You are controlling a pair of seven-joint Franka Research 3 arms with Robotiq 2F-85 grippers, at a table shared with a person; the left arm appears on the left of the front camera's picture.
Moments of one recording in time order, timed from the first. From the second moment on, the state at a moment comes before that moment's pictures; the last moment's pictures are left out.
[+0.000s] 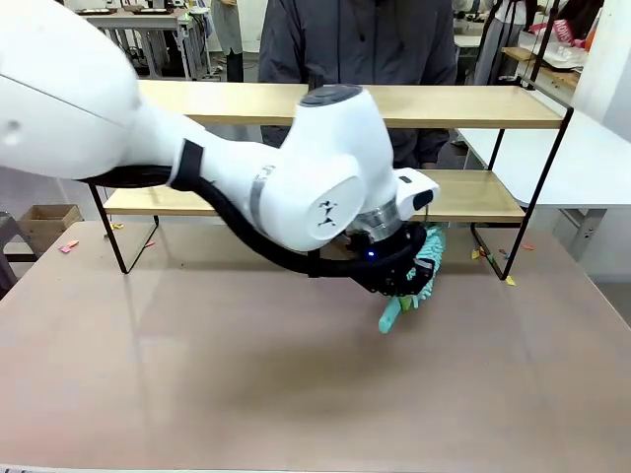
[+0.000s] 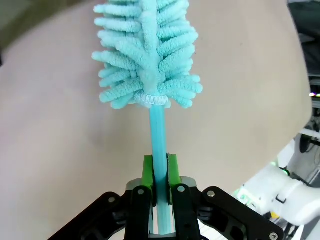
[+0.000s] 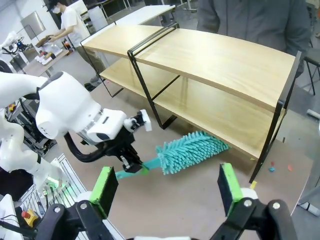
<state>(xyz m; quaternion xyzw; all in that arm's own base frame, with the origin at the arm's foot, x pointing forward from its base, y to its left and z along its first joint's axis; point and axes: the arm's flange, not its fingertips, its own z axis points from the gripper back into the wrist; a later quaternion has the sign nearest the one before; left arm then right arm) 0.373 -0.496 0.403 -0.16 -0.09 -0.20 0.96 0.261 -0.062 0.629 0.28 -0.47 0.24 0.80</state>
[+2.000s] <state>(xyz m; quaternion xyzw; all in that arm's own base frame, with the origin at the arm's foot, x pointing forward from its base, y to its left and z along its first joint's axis) 0.420 -0.632 0.400 -0.23 -0.05 -0.21 0.95 0.261 -0.062 0.629 0.28 -0.47 0.24 0.80</state>
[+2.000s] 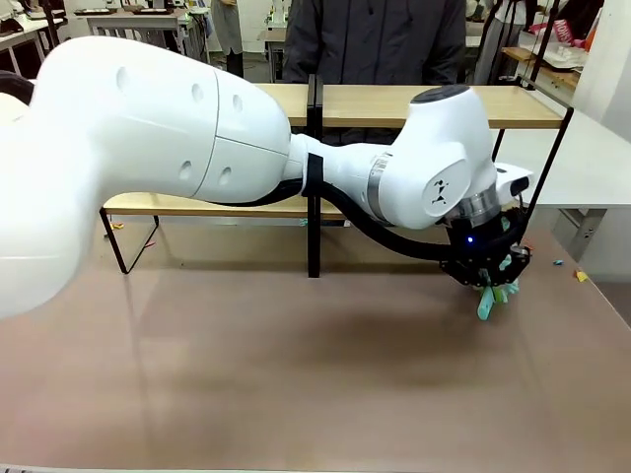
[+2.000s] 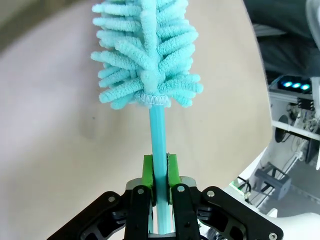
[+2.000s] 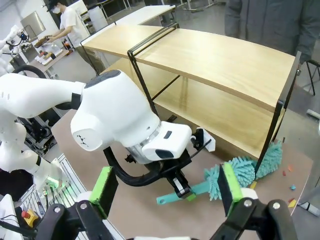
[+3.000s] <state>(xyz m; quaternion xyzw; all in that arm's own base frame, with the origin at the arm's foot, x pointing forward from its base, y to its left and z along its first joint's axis) 0.352 -0.496 0.457 -0.24 -0.02 -0.28 0.93 0.261 -0.062 0.629 0.28 -0.47 0.24 0.80</state>
